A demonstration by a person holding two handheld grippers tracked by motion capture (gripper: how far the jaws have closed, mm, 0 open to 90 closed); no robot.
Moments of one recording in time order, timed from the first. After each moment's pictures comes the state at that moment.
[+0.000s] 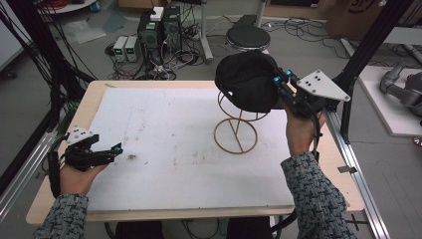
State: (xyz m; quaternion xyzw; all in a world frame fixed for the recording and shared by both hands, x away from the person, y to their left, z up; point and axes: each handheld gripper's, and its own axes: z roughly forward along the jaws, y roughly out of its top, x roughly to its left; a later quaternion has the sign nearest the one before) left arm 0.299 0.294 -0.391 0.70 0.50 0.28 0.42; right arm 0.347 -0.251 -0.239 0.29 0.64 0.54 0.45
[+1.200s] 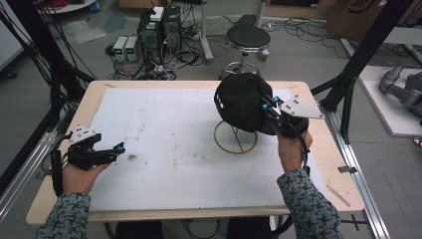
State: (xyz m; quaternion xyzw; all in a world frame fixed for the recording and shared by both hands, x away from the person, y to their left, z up) left arm 0.301 0.289 -0.390 0.71 0.49 0.27 0.43; right arm 0.345 -0.244 -0.303 0.30 0.70 0.49 0.42
